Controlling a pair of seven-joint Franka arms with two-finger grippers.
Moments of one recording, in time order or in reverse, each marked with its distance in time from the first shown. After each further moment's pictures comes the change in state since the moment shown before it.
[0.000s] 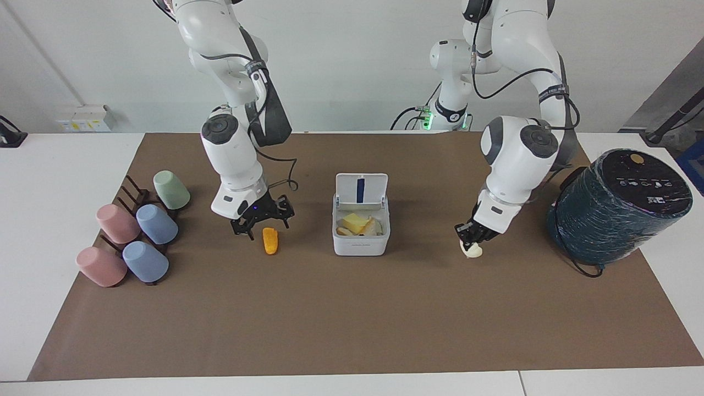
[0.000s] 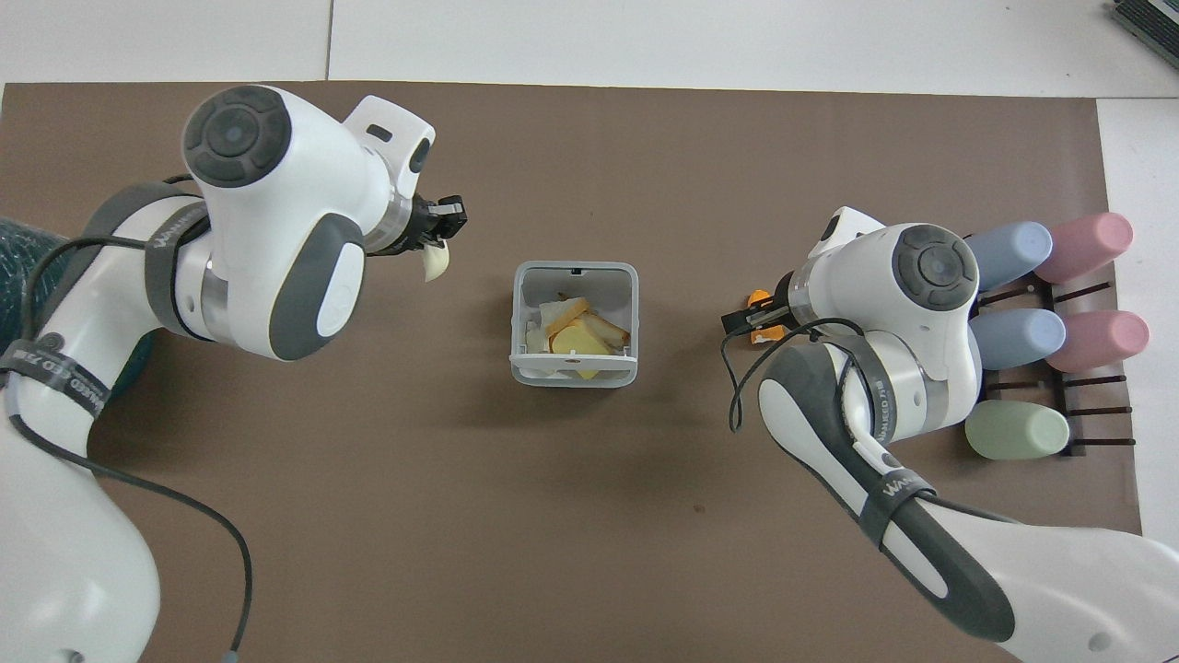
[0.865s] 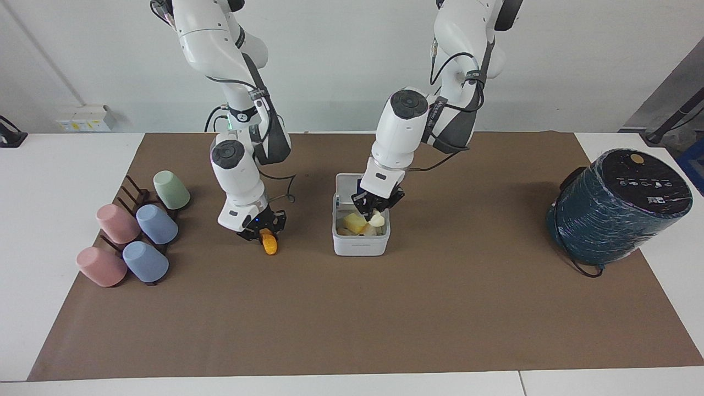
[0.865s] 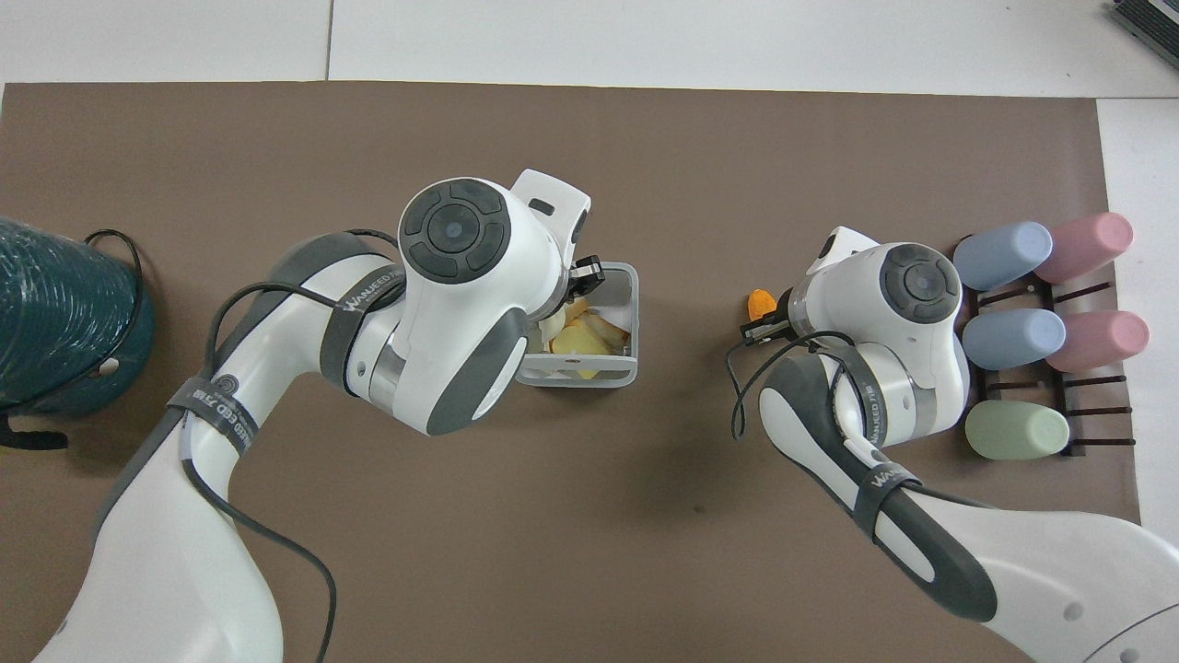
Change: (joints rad) left arm -0.189 0.007 -0.002 -0.018 0.000 0.023 -0.207; right arm -0.018 0.034 0.000 -0.039 -0.029 0.048 0.003
